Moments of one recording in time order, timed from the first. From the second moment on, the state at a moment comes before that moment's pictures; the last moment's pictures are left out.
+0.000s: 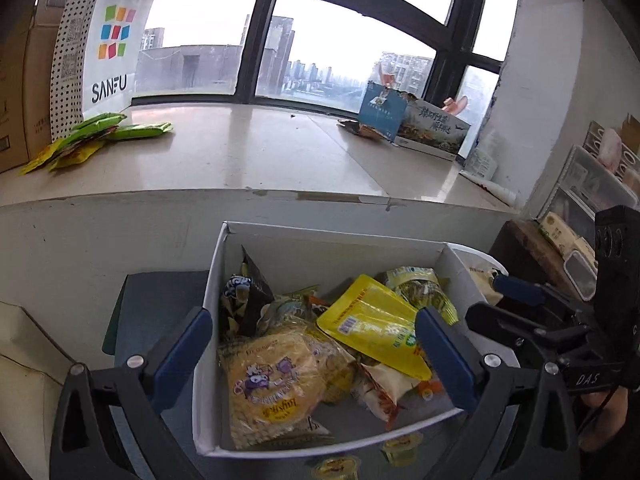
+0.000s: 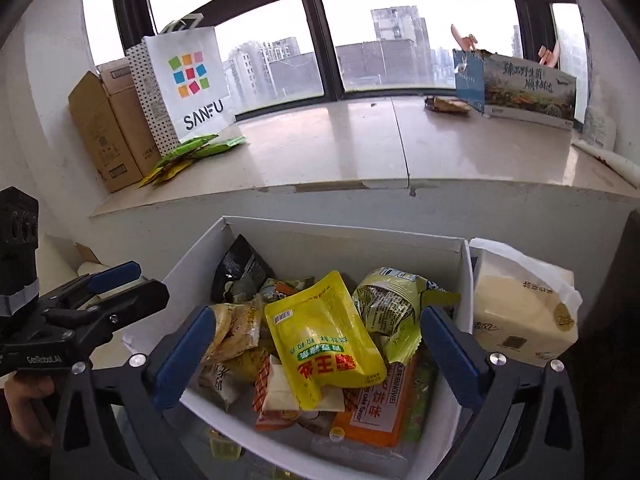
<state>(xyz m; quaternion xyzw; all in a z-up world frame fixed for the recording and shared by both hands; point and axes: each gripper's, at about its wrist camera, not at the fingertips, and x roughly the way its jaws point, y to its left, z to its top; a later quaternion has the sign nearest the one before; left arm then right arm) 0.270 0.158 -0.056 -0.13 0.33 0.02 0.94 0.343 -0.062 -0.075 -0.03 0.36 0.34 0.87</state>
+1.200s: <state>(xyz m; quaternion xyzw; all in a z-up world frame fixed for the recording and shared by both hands) 0.003 0.057 -0.081 -0.15 0.26 0.00 0.95 0.155 -0.156 -0.148 -0.06 0.34 0.36 0.87</state>
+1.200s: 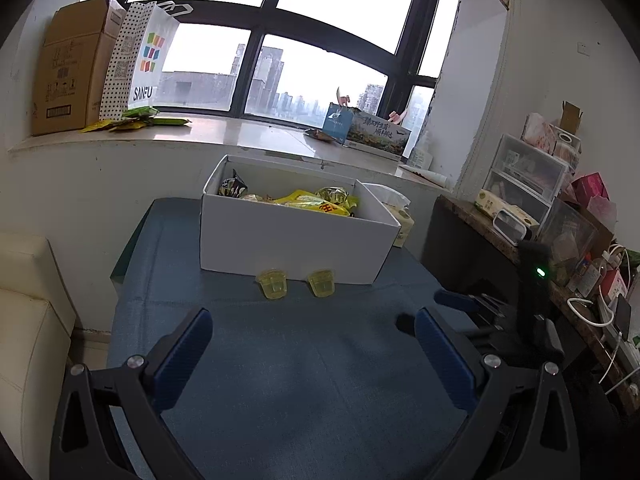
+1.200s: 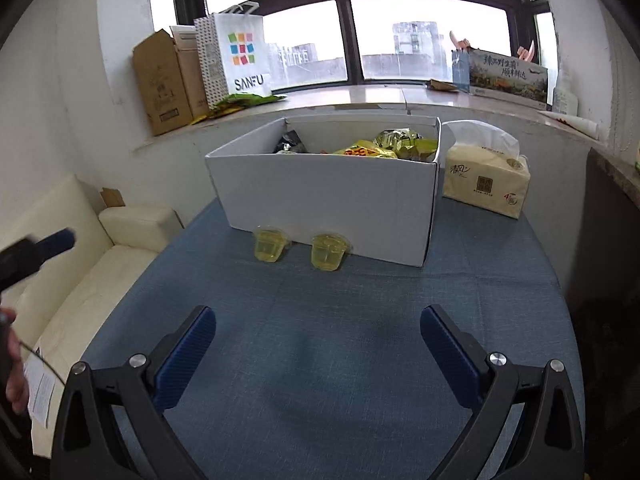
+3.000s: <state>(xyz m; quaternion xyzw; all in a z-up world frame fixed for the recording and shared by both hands) 0.212 0.070 -0.177 -0.12 0.43 0.07 0.89 0.143 -0.203 -0.143 0.01 0.33 0.36 0.87</state>
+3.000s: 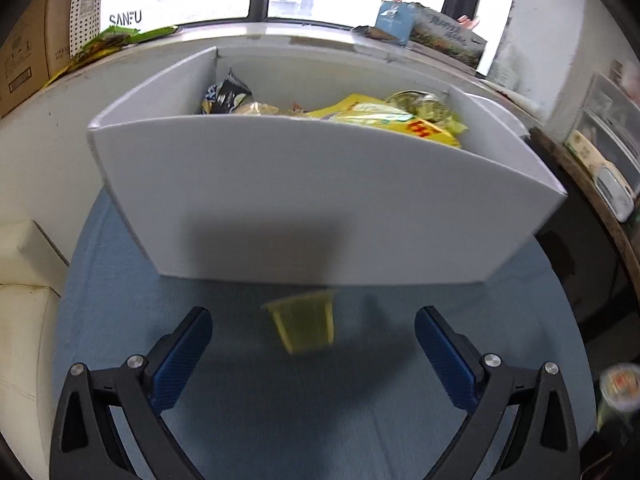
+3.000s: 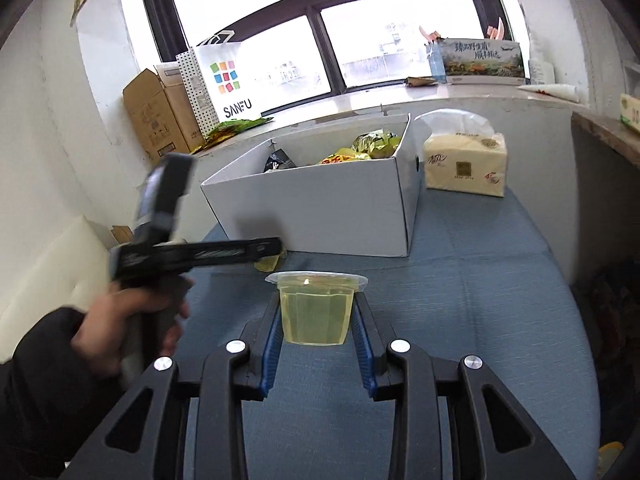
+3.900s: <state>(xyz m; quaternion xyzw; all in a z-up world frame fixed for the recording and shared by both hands) 0.099 0.048 -0.059 -0.12 0.28 -0.09 0.95 0.152 -0.203 -0.116 0.01 0.31 0.36 0.88</state>
